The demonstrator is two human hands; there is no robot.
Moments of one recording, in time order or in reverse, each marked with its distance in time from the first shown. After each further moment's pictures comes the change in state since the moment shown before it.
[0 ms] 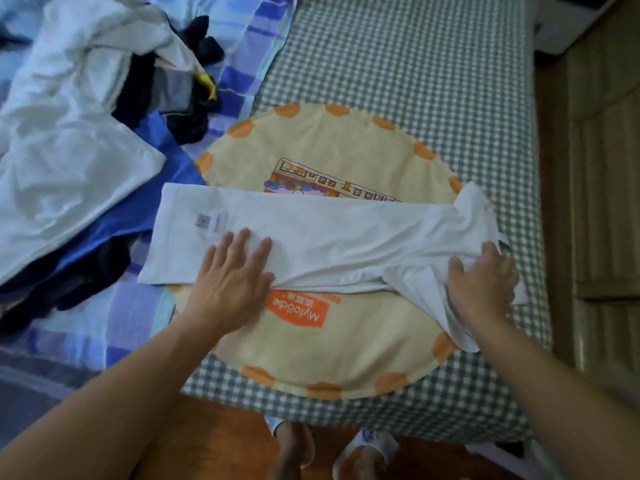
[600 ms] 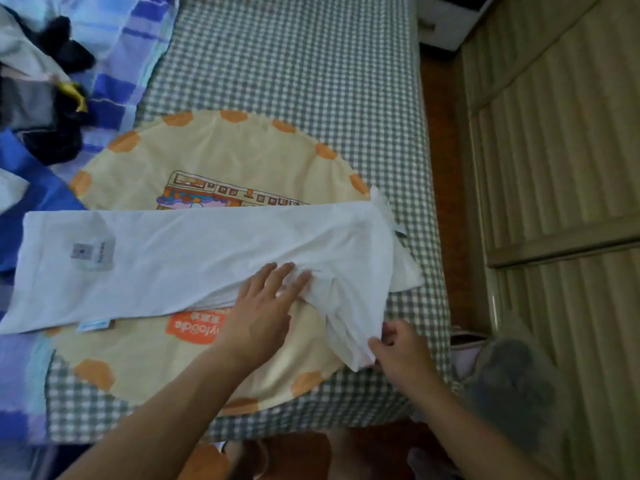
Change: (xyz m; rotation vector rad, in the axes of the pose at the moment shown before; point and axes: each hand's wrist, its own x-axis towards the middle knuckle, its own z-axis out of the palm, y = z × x) left_hand 0.009 0.176 0.021 -0.136 0.023 0.435; right_hand -0.077 0.075 -0.051 0.228 -0.474 0.144
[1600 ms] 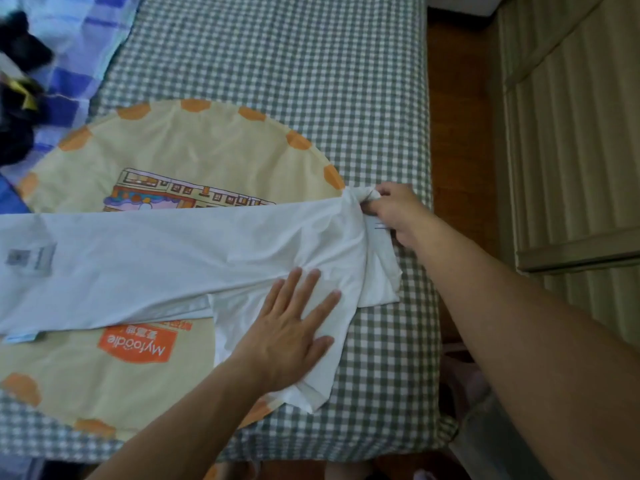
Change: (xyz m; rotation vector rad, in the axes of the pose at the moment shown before) left_hand 0.065 0.087 0.059 0.111 -0.138 0.048; right_hand 0.228 -0.094 -0.095 0.317 -0.167 -0.183
